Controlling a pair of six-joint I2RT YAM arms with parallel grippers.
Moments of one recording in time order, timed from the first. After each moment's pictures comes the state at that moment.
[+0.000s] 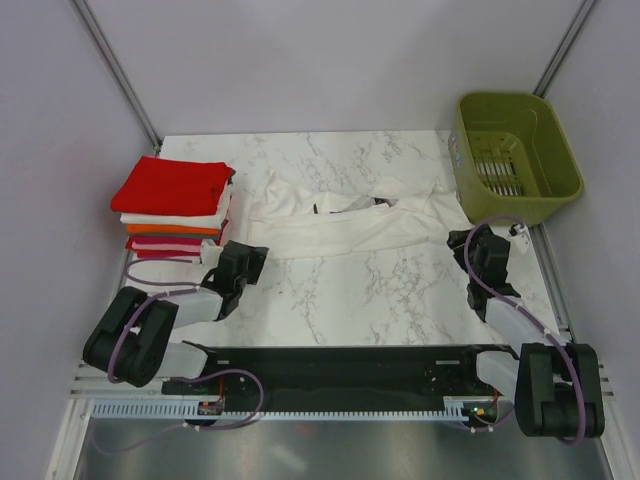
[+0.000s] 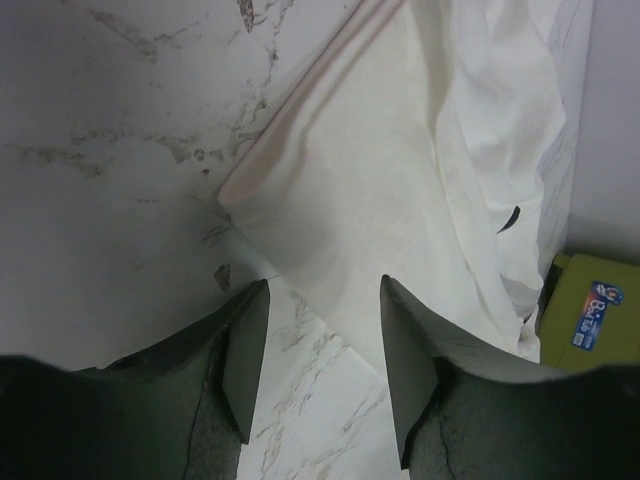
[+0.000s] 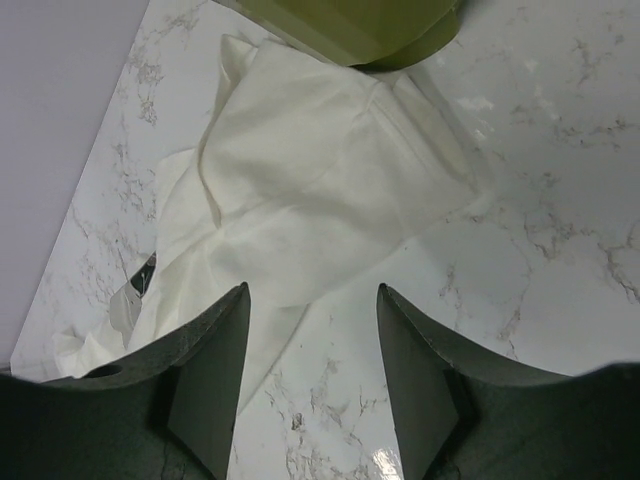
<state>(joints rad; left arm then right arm) -0.38 1.33 0.29 0.42 -0.30 -1.39 -0.03 1.08 0.30 0.34 0.16 0.92</state>
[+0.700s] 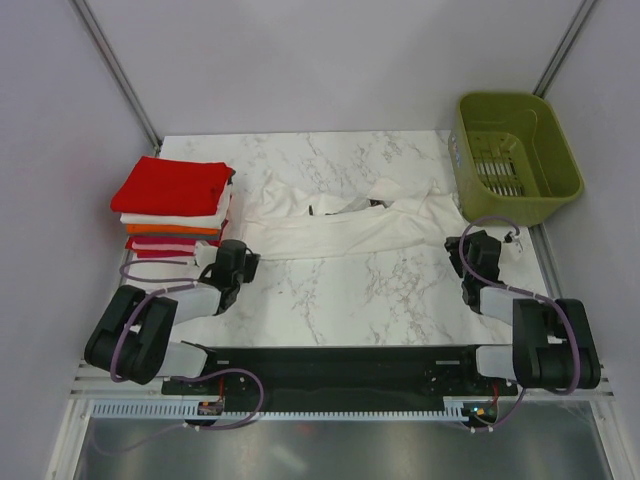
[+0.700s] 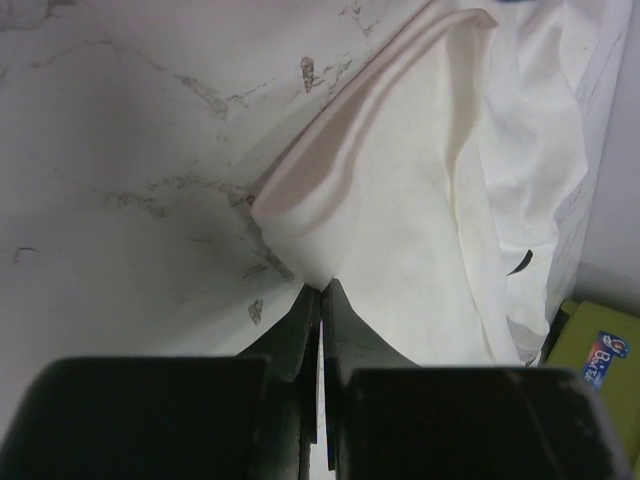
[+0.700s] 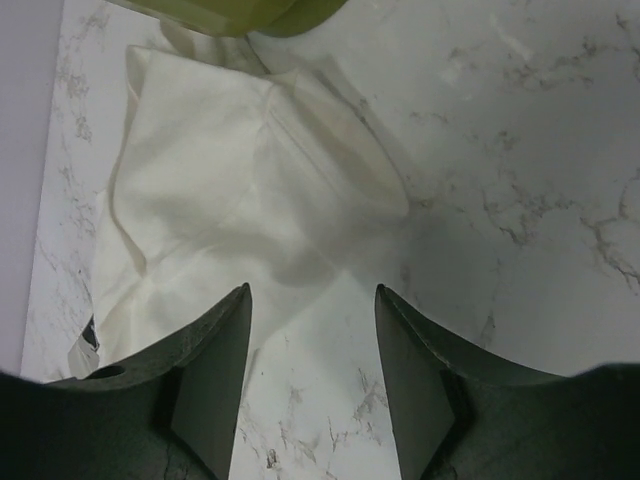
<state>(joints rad) -0.33 1.36 0.34 0.34 -0.31 -1.44 -0.03 1.30 0.29 0.48 0.19 1.04</state>
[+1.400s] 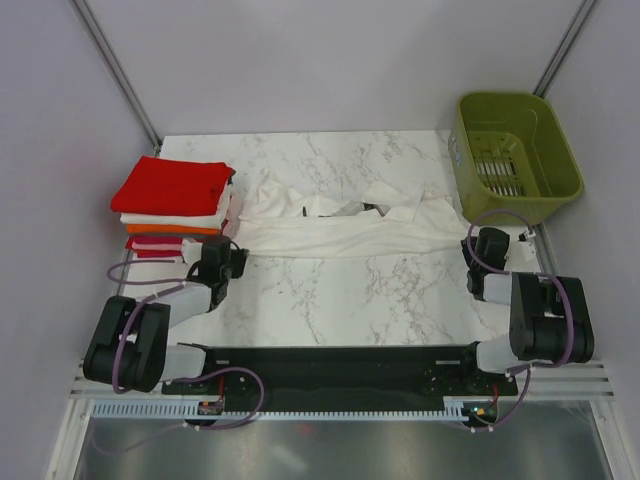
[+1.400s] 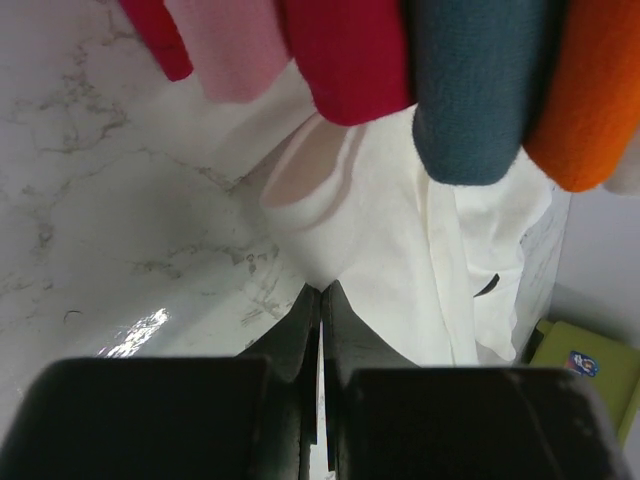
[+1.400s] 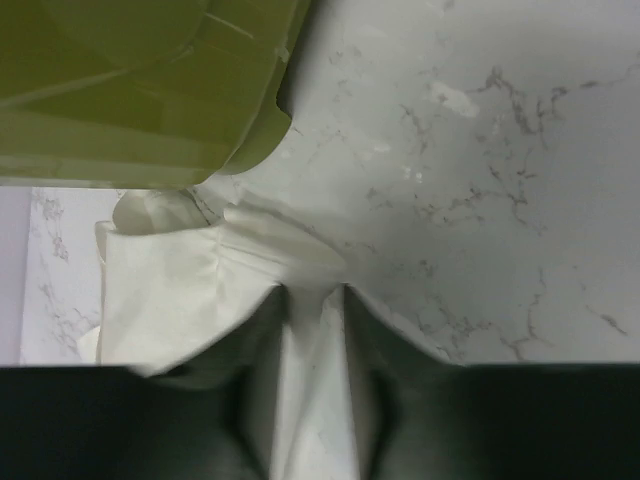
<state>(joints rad) -0.20 1.32 0.35 0.30 -0.24 -1.39 -0.12 1.49 0.36 0.55 0.29 1.10</state>
